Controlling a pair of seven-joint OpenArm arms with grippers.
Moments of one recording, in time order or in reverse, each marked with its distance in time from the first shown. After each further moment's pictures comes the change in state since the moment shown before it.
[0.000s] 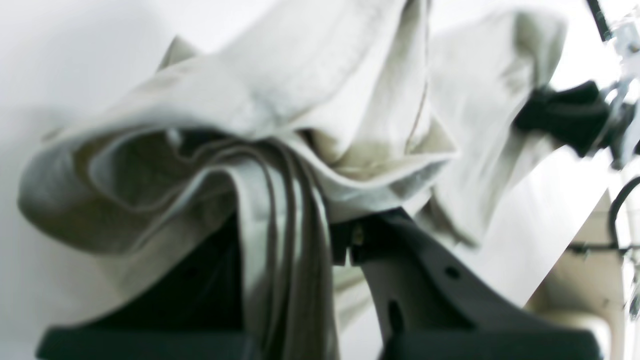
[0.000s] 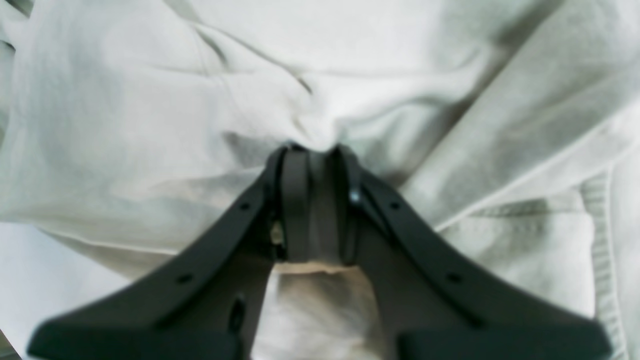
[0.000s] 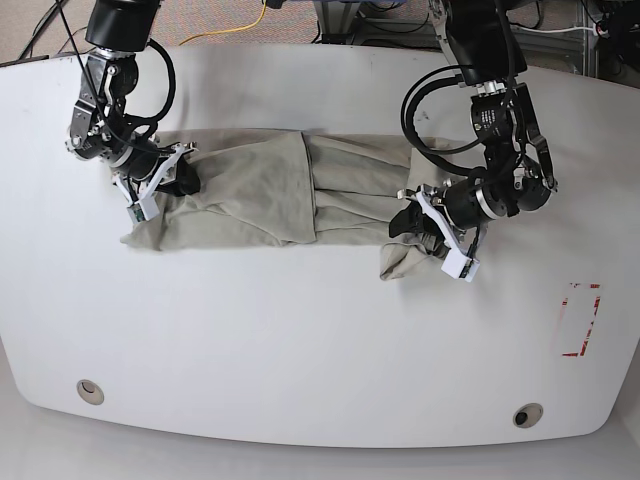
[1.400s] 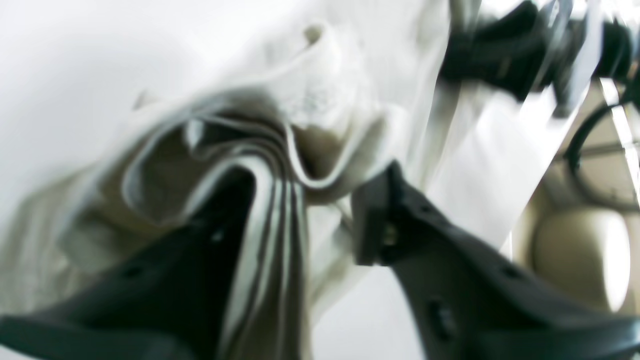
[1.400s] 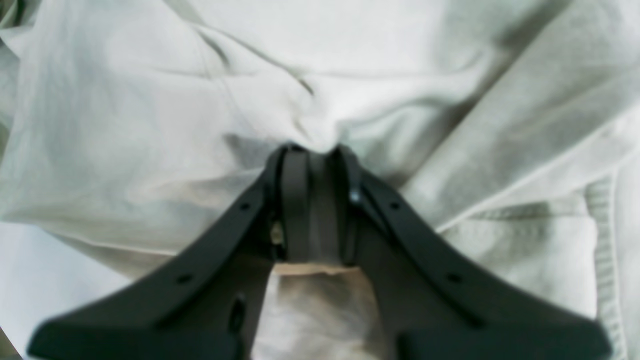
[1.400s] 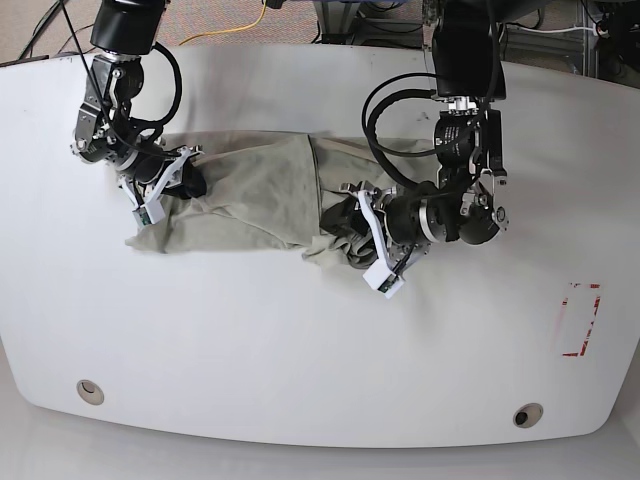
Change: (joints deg) left arm -4.6 1.1 17.1 0.1 -0.1 3.5 4.6; right arm 1.1 -1.1 -0.1 -0.1 -0.2 0.0 -0.6
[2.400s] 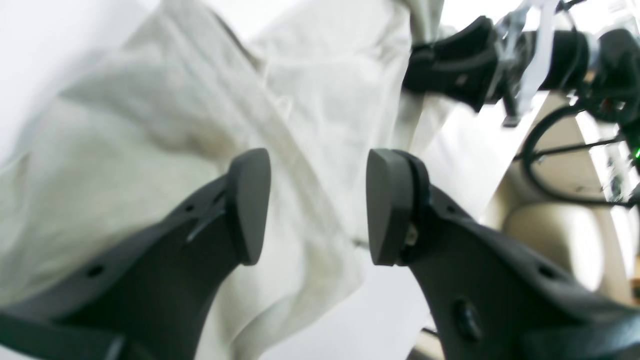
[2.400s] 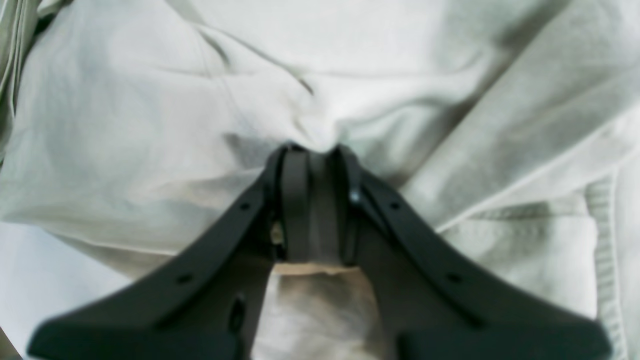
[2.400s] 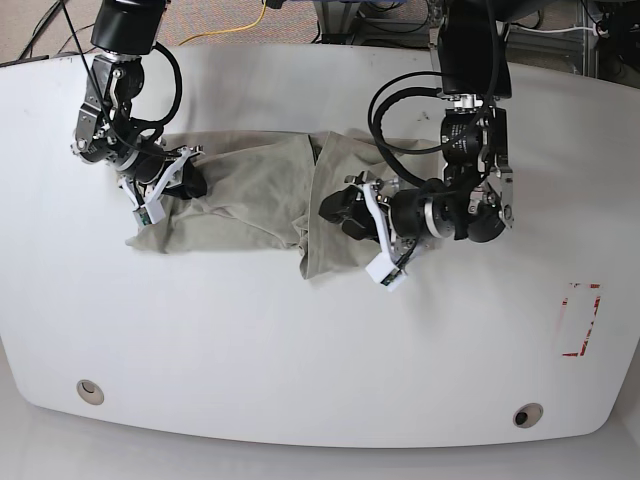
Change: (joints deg) left arm 0.5 -2.6 0.5 1.2 -5.3 1.2 4.1; right arm 0.0 -0.1 0.0 0.0 0.0 0.0 0.0
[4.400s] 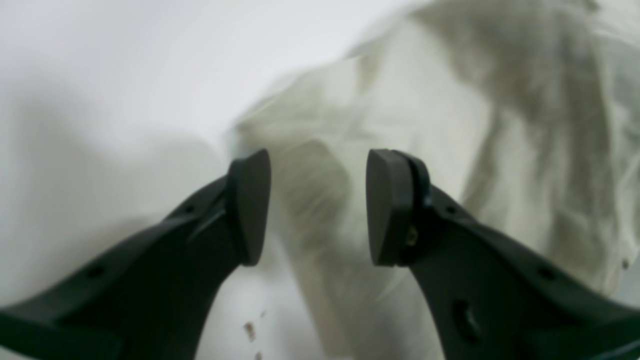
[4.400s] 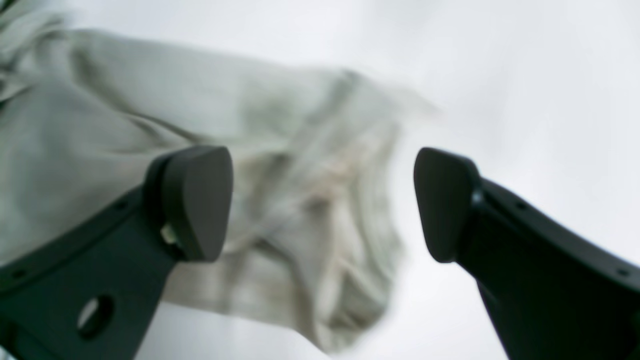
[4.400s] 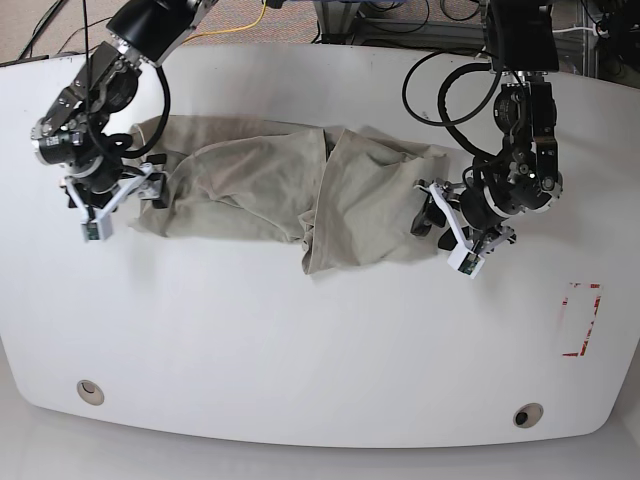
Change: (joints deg) left arm 7.2 -10.5 -4.4 0.7 21.7 -0.5 -27.2; right arm 6.6 -10.3 21.0 26.0 -5.0 -0.4 -27.0
